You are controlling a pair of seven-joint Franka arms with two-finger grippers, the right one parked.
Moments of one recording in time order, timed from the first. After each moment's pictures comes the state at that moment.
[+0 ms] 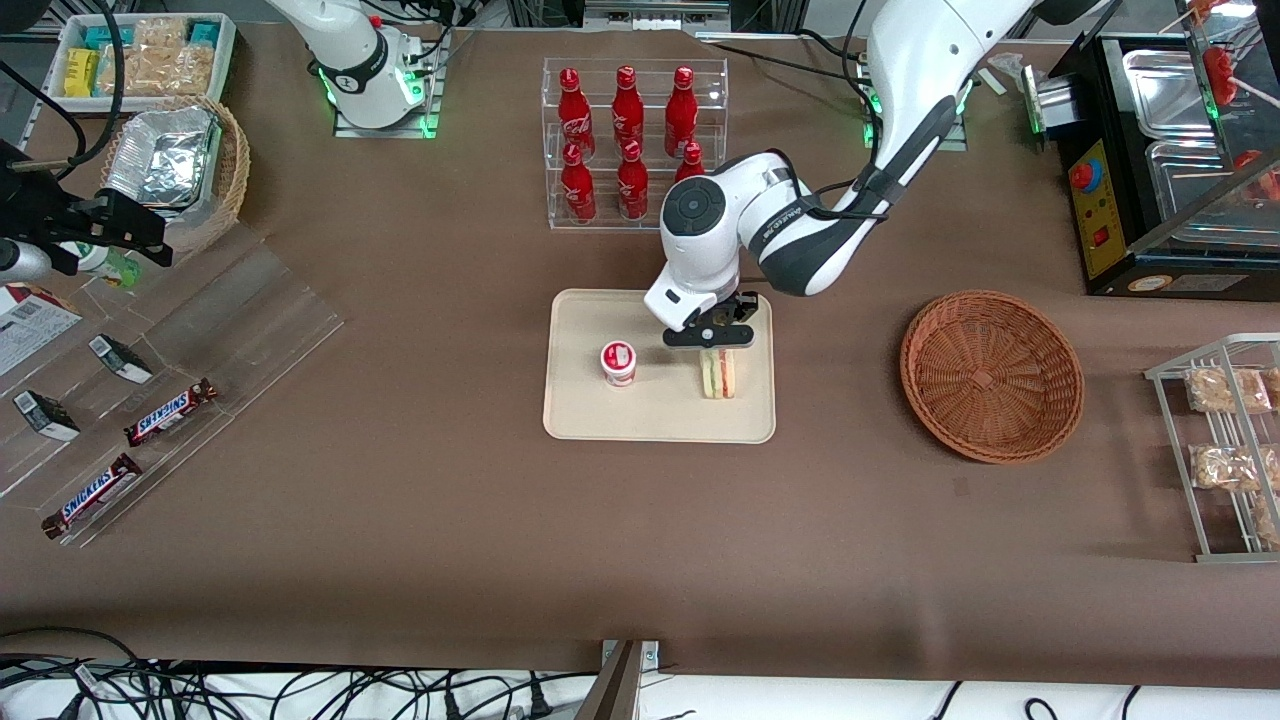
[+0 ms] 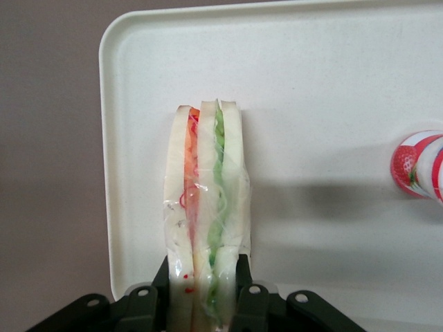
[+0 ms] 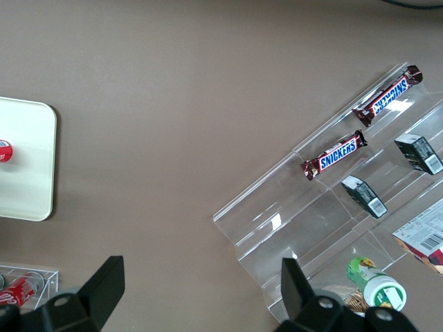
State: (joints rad) arm -0.27 0.64 -0.53 -1.72 0.47 2.12 -1.02
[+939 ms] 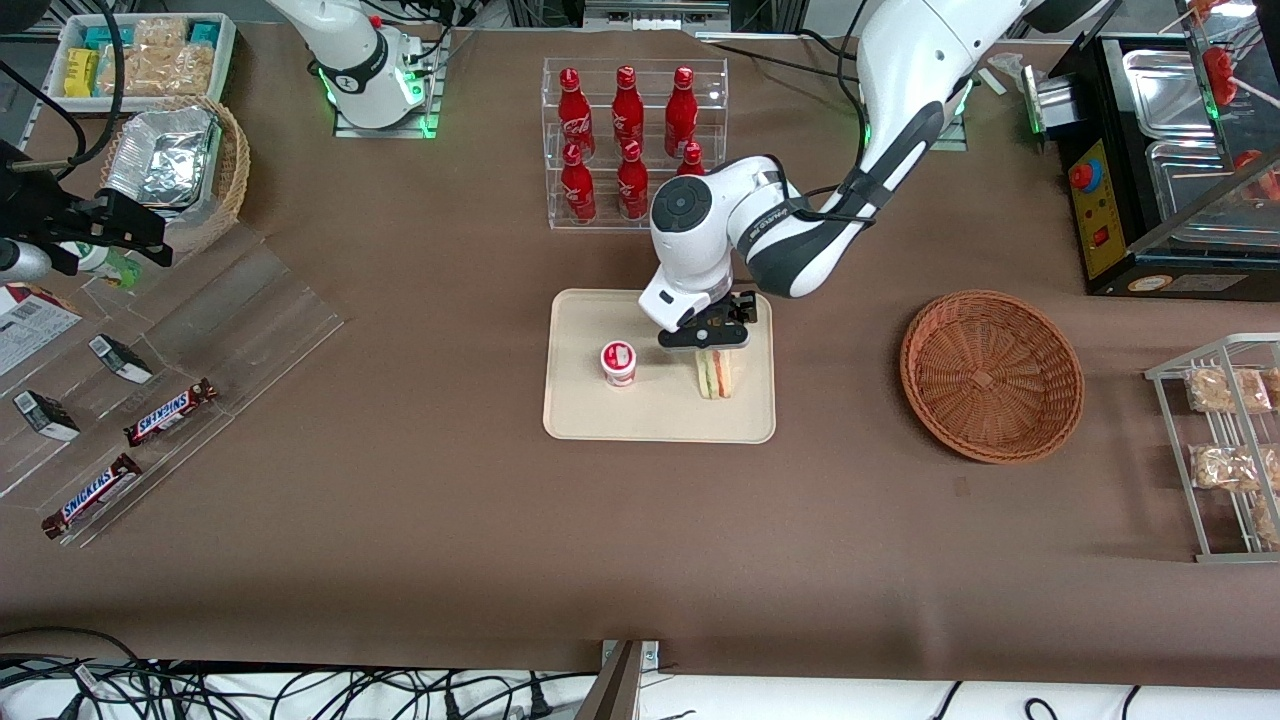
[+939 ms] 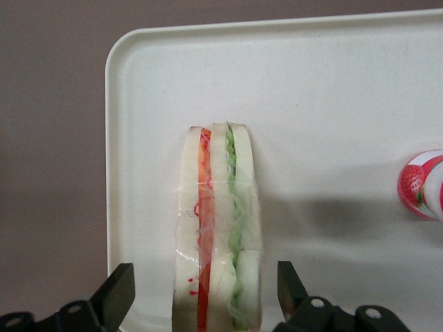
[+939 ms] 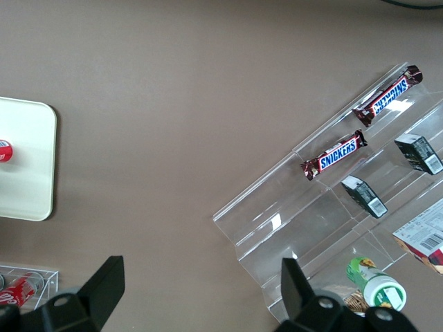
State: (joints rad) arm -0.28 0.66 -0.52 -1.68 0.56 2.10 -1.09
